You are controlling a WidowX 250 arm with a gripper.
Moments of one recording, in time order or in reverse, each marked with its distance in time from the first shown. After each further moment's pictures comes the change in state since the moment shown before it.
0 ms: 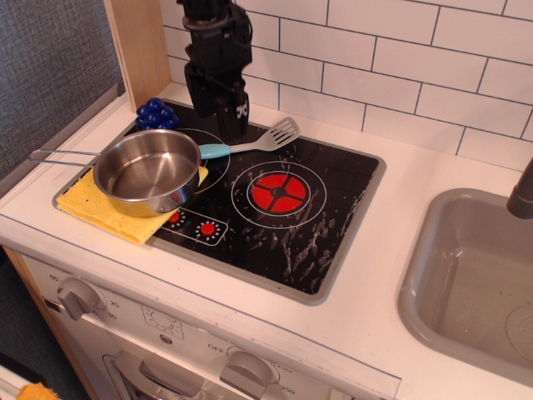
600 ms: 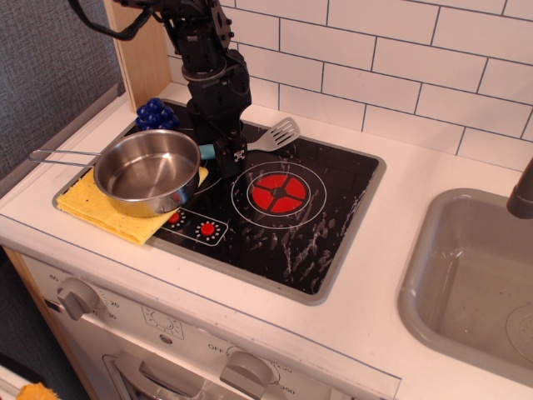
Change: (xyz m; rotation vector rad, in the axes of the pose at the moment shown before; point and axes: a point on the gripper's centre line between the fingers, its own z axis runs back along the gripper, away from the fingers) arm -0.011 -0.014 -0.028 0.058 -0.065 -0.050
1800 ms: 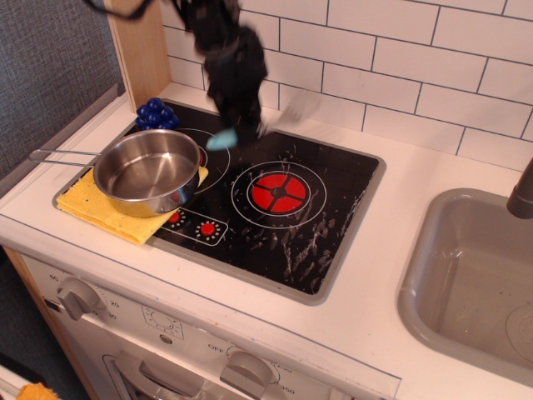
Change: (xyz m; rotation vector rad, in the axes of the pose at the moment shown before) arm 0.038 -0.002 0.039 -0.026 -0.145 0.061
